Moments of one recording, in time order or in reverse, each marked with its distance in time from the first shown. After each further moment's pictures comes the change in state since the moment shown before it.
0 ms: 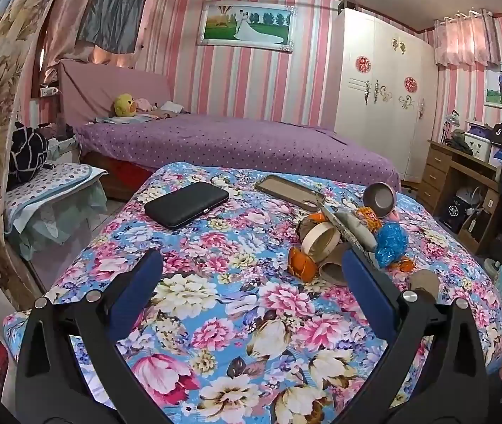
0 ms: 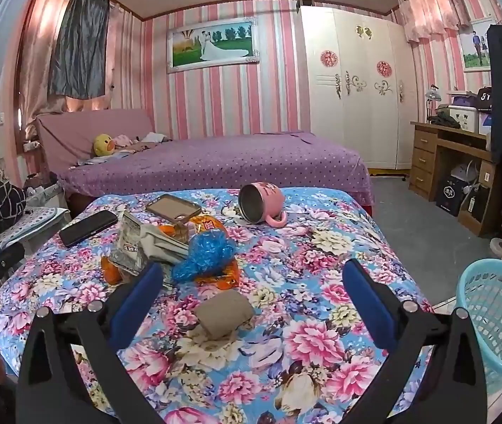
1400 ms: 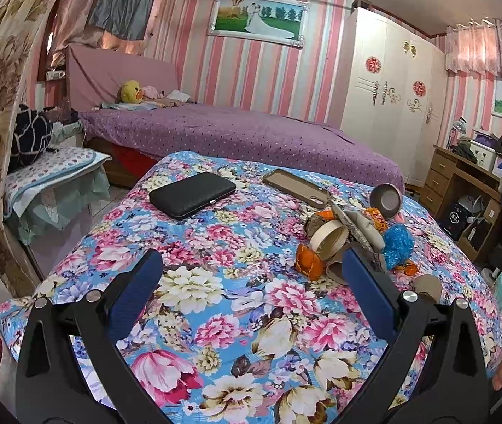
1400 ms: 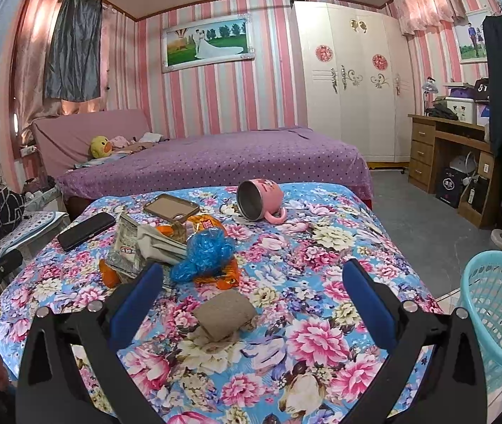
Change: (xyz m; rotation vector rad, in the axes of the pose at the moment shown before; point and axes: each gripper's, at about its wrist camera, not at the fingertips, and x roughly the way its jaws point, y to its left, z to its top) left arm 0.010 0.011 -0.003 -0.059 0.031 0.016; right arm 0.004 0.000 -0.002 0.031 -0.003 -0.006
